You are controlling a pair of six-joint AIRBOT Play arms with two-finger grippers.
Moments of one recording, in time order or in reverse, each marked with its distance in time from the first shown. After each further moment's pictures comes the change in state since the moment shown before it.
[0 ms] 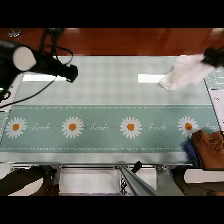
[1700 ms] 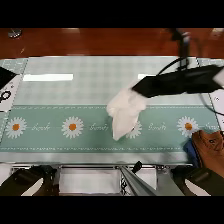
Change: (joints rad) left arm 0.000 0.433 0.243 -0.028 -0.520 -0.229; right arm 0.784 0.529 -0.512 0.176 -0.014 0.075
